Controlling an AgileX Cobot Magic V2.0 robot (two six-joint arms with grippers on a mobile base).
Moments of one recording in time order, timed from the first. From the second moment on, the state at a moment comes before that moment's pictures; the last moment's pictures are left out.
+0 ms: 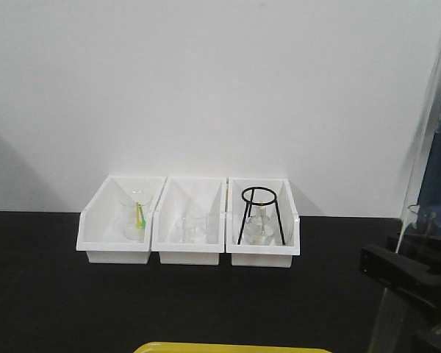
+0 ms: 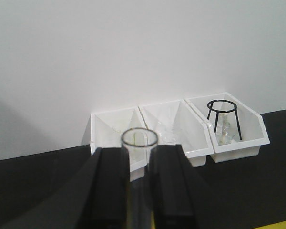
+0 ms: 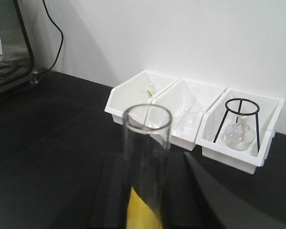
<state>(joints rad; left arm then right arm) -0.27 0.69 -0.75 0.33 0.28 -0.34 0.50 0.79 -0.84 0.23 0.36 -0.14</state>
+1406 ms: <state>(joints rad) -0.62 1.68 -0.86 0.00 0.15 -0.34 0.50 1.59 -0.84 0.23 0.30 0.13</state>
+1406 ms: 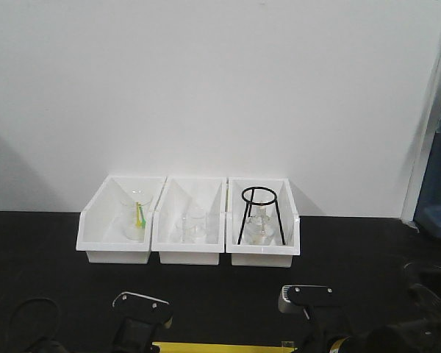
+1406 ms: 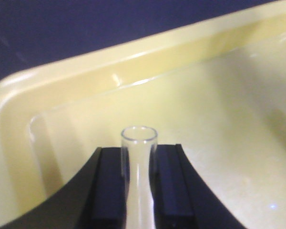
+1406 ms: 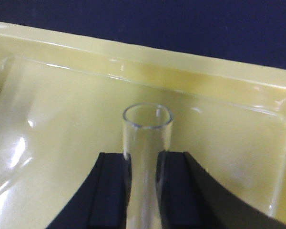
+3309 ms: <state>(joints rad) -0.58 0.86 -0.86 0.05 0.07 -0.05 0.50 0.81 -0.84 -0.05 0.34 0.06</state>
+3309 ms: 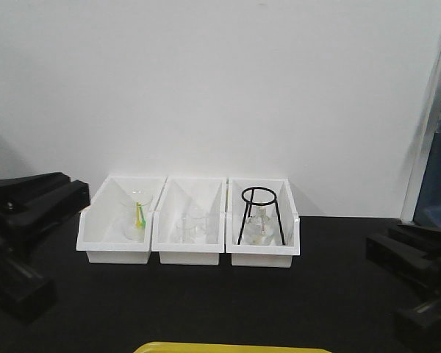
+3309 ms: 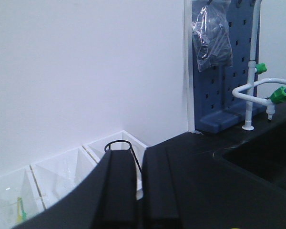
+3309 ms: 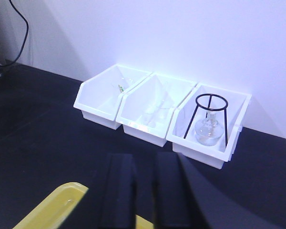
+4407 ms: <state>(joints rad) -0.54 0.52 -0.57 0.24 0.17 -0.09 0.50 0.79 -0.84 -0.05 0.39 0.06</state>
